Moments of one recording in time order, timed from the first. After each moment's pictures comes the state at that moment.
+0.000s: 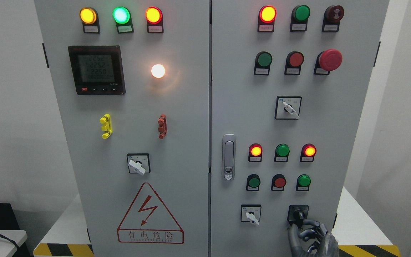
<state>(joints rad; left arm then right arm) 0.00 -0.09 0.08 0.06 0.00 -0.16 0.05 -0.24 0.13 0.04 -1.50 0.31 0.03 -0.49</state>
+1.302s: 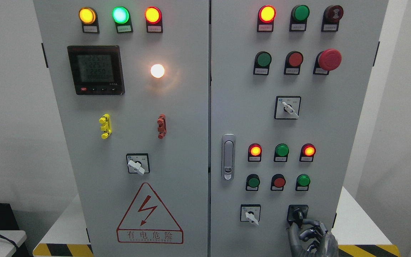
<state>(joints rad) 0.00 -0.09 0.08 0.06 0.00 -0.16 0.05 -0.25 0.13 0.04 -1.50 0.30 0.03 -0.49</state>
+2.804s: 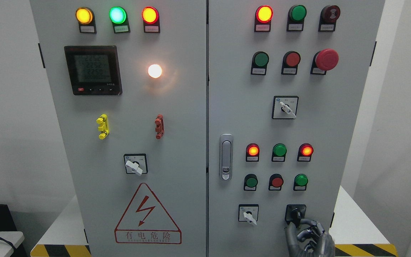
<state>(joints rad) 0.00 -0.09 0.08 0.06 0.00 -0.16 0.05 -0.25 0.13 0.06 -1.50 0.26 0.03 -0.48</state>
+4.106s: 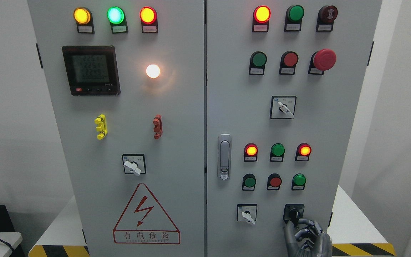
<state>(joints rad) 0.00 -0.09 0.08 0.06 0.00 -0.16 0.05 -0.26 0.13 0.07 -1.50 0.20 0.05 -0.48</state>
